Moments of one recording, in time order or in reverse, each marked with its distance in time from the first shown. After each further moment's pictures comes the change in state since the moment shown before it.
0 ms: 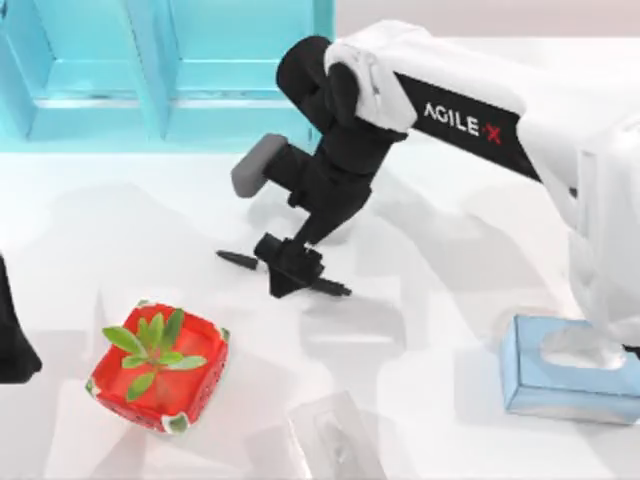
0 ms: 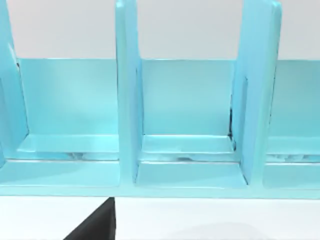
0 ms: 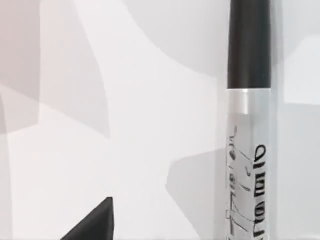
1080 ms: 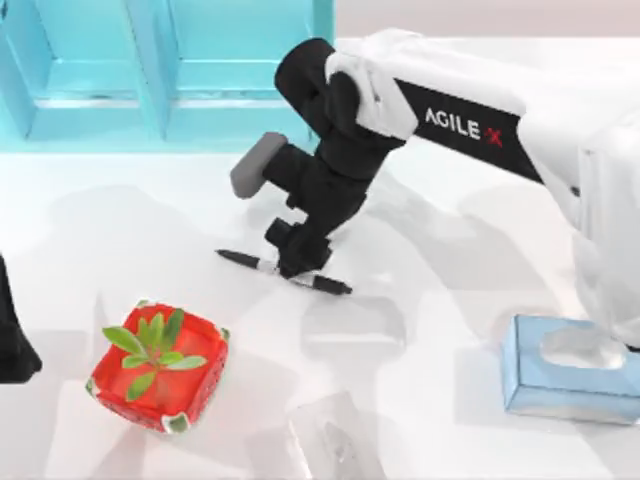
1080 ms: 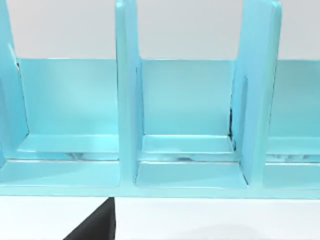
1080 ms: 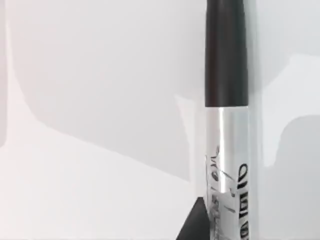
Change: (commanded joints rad) left arm 0.000 0.000 0.000 0.000 0.000 0.000; right arm 0.021 0.026 -0.059 0.093 0.002 0.023
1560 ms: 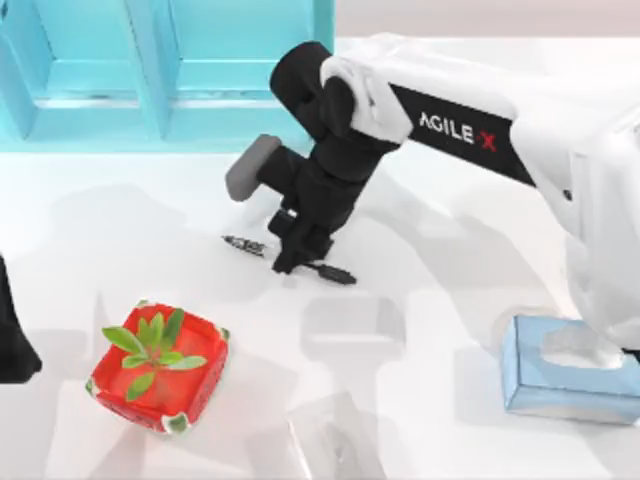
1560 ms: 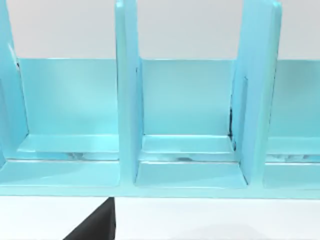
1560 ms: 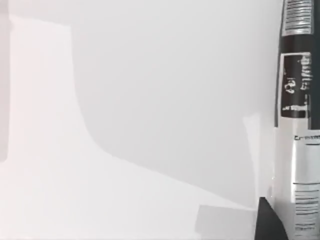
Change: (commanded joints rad) left arm 0.000 0.000 0.000 0.000 0.000 0.000; right arm 0.000 0.000 0.000 0.000 0.000 0.000
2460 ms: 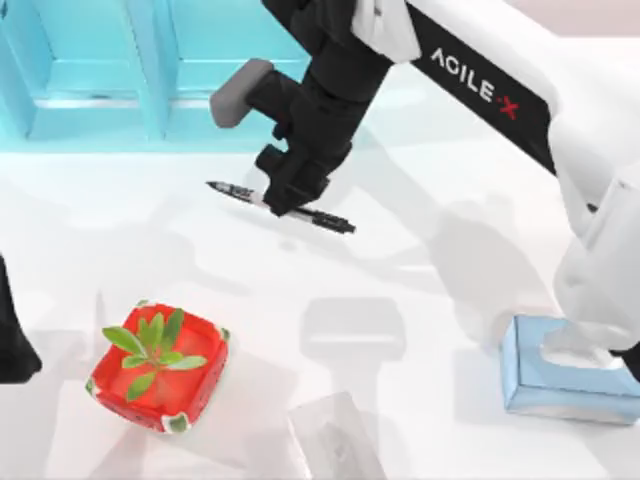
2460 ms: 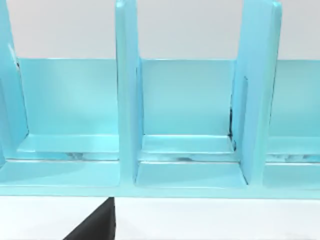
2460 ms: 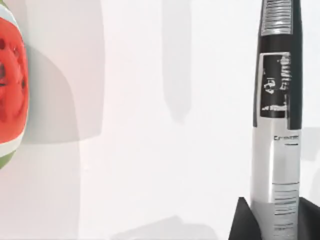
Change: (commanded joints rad) left arm 0.000 0.000 0.000 0.000 0.000 0.000; right arm -0.021 0.000 0.467 -0.403 0.027 -0.017
